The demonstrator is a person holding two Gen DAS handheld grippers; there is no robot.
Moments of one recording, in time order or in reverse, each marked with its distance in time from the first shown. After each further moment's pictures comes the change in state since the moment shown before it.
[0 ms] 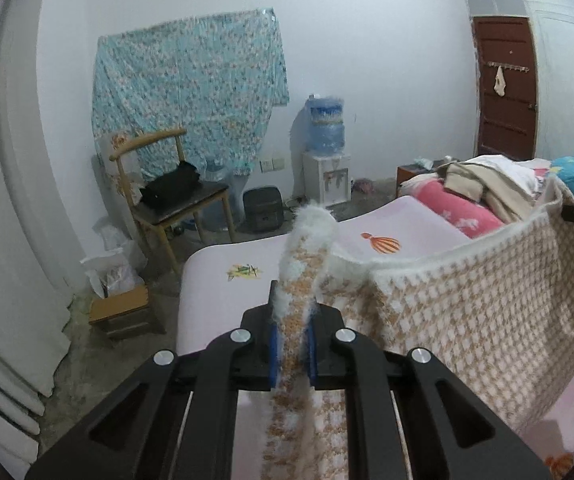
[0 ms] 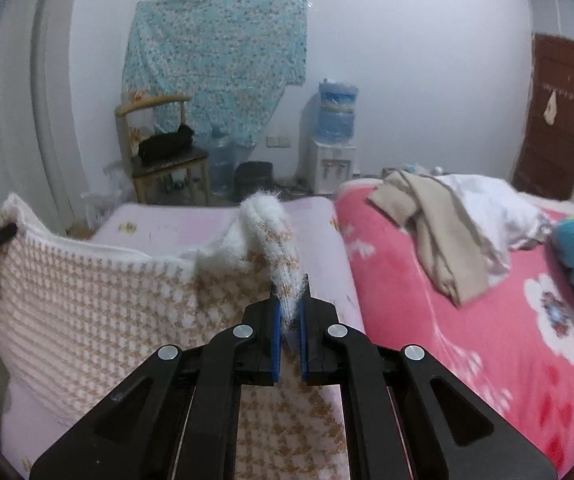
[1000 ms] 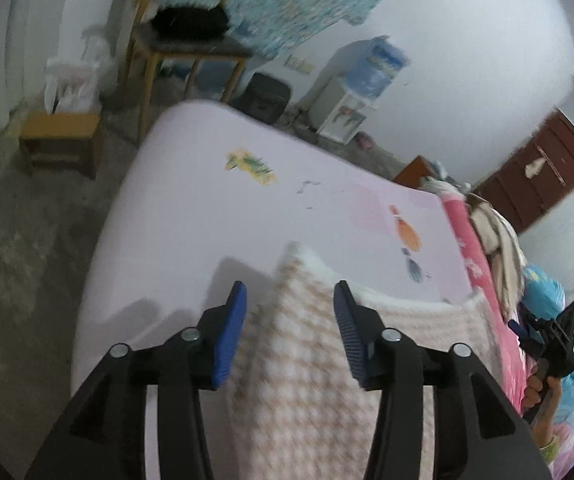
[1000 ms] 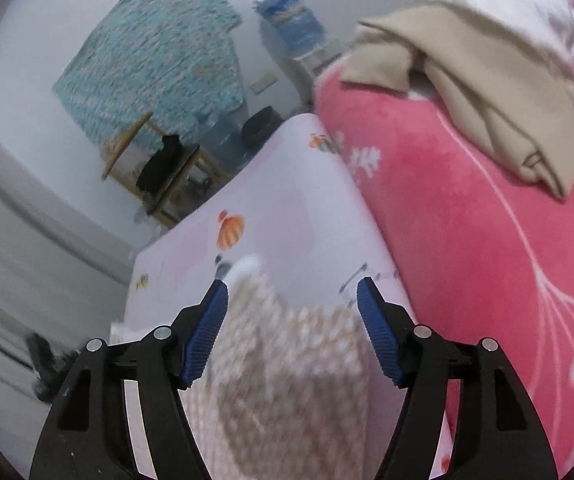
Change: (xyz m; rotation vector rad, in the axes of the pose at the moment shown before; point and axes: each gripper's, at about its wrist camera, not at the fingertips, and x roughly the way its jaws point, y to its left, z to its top) left arm 0.120 0.083 -0.030 -0.529 0.315 -0.244; right arm 0.135 -0.106 -0.017 0.508 0.266 0.285
